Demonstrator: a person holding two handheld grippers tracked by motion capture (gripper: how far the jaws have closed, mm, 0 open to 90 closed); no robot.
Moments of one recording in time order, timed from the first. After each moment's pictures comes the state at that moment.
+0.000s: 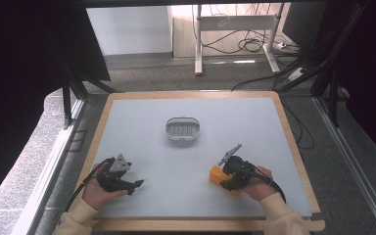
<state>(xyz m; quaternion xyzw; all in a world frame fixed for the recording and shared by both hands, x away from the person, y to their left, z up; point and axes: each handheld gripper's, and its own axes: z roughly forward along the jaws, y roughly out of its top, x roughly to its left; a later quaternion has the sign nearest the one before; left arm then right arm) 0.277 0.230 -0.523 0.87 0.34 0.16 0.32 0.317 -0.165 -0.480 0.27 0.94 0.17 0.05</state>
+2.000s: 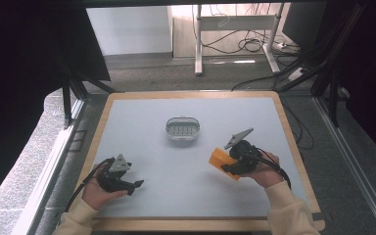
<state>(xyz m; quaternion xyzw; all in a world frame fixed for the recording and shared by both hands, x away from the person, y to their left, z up) 0.277 0.231 -0.523 0.87 0.34 0.16 0.32 0.337 -0.176 -0.434 0.26 0.93 0.25 0.08</state>
